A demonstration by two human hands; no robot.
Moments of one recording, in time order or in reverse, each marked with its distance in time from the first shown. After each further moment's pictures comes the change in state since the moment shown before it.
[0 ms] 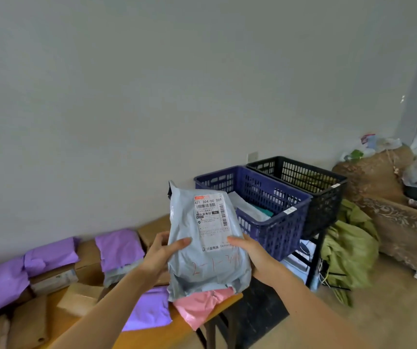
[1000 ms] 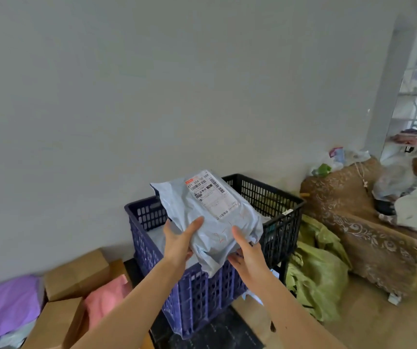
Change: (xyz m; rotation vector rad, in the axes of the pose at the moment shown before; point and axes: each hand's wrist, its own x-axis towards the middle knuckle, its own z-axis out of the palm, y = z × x) left_hand 0.176 0.018 0.318 -0.146 0.026 0.056; right_hand 0.106 -0.080 -0.267 0.352 0.176 -0.248
